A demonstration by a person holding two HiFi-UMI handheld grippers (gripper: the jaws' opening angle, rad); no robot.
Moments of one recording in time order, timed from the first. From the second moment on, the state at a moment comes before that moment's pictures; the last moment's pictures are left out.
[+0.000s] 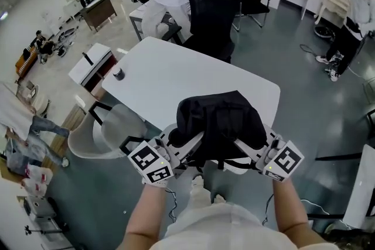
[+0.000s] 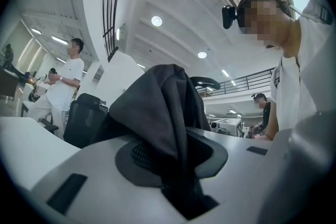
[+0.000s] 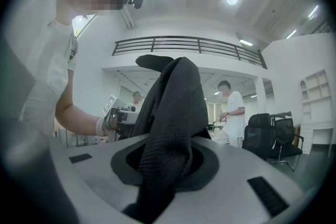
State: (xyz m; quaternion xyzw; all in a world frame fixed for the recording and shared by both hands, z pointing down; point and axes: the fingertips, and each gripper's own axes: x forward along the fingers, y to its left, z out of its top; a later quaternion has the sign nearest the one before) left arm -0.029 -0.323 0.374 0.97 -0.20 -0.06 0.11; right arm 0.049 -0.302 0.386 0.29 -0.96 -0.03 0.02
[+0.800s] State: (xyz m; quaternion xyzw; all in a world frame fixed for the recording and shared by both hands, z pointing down) left arm 0.000 -0.482 0.429 0.97 -0.19 -0.03 0.12; right arm 0.075 -0.454 0.442 0.36 -0.93 -0.01 0.05
